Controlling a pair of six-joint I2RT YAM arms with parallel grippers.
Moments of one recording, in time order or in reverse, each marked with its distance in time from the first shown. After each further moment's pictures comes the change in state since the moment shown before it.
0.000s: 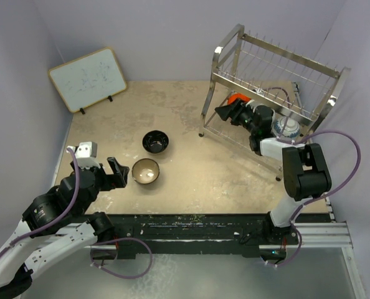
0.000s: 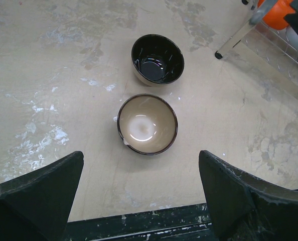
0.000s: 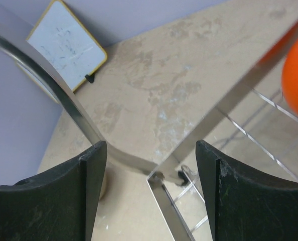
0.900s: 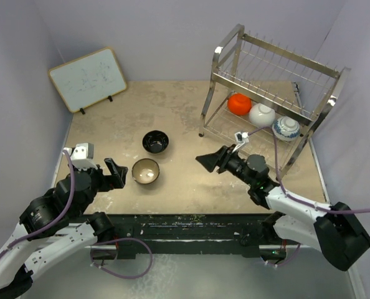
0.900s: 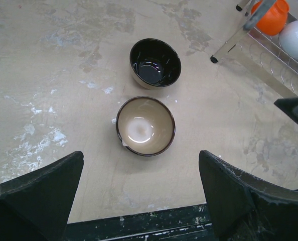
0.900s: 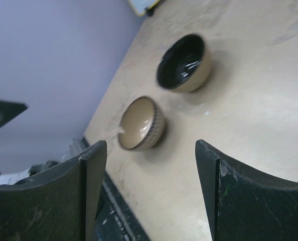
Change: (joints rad) left arm 0.000 -0.032 0.000 0.000 0.000 0.000; right arm 0.401 -0.639 -0.597 0.009 0.127 0.132
